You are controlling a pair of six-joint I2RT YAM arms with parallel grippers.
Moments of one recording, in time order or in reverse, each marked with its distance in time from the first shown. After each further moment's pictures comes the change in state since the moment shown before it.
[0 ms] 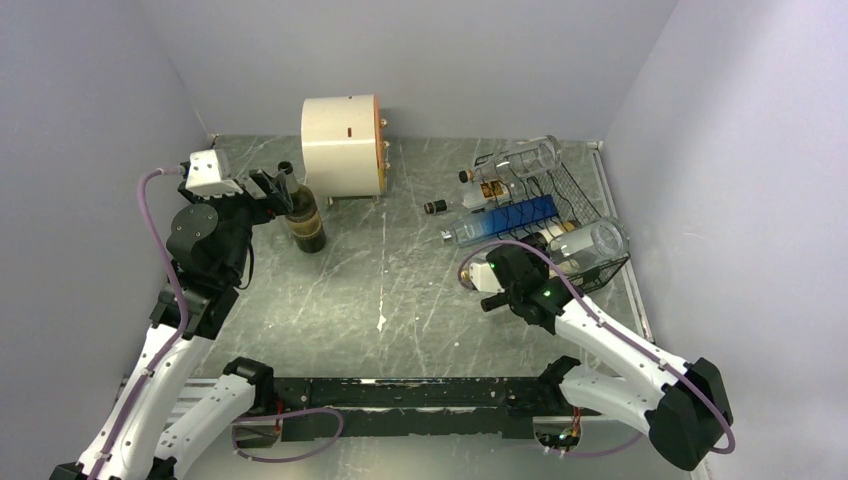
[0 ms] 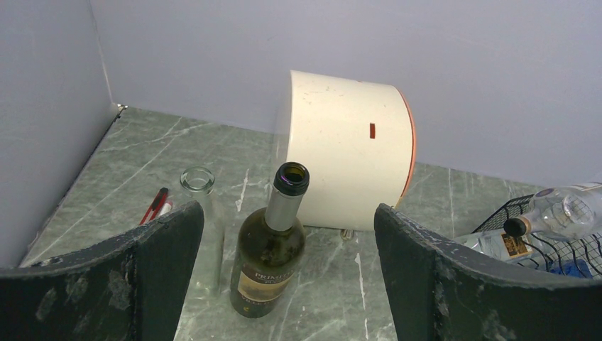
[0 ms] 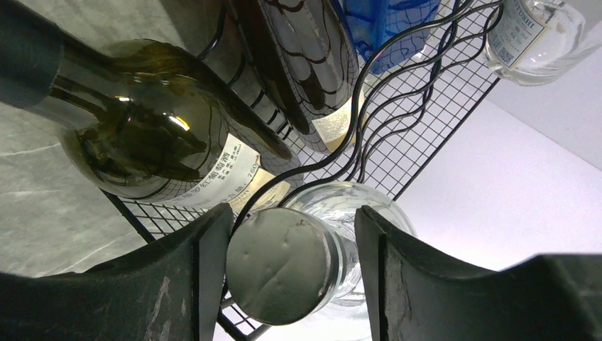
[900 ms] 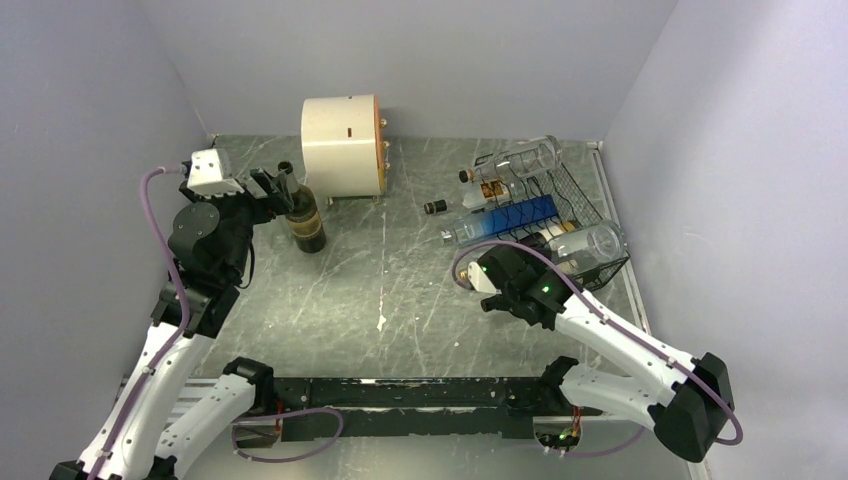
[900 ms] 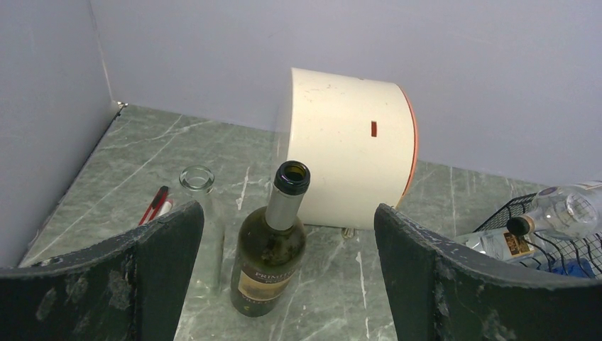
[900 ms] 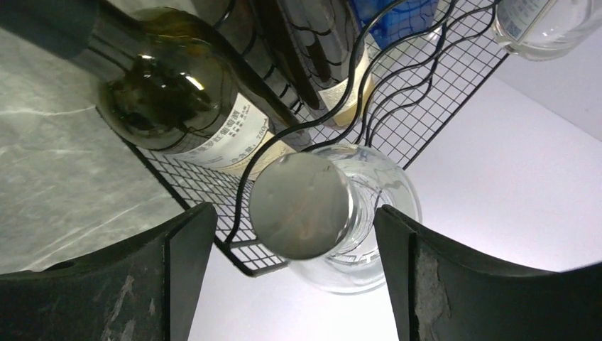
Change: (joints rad) left arm 0.003 0.007 0.000 0.000 0.000 -0.001; right arm 0.107 0.016 0.126 -0.259 0.039 0.197
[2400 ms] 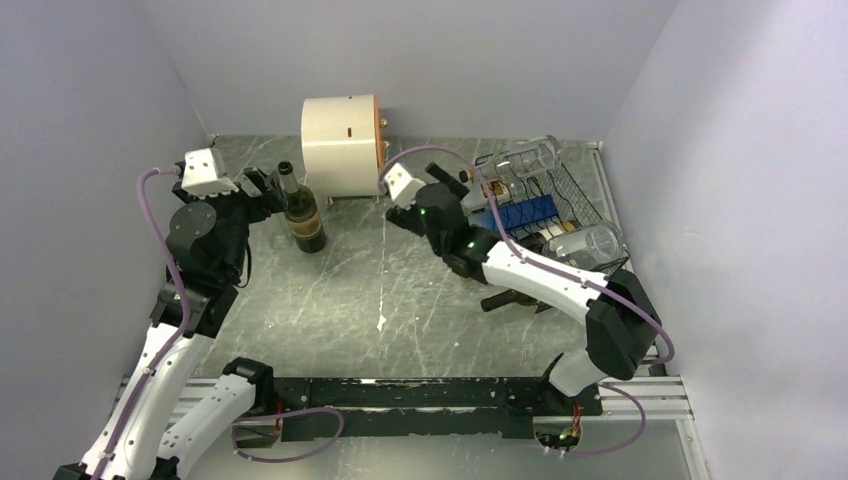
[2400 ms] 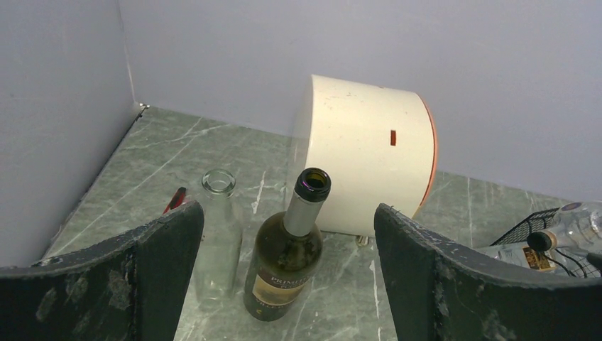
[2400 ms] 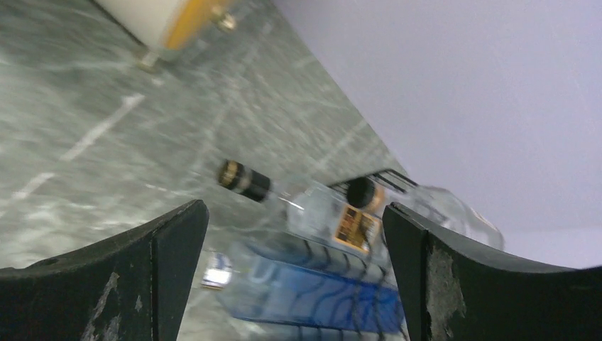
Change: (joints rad) left arm 0.024 0.001 0.000 0.003 -0.026 0.010; right arm 0.154 0.527 0.364 0.956 -0.137 0.345
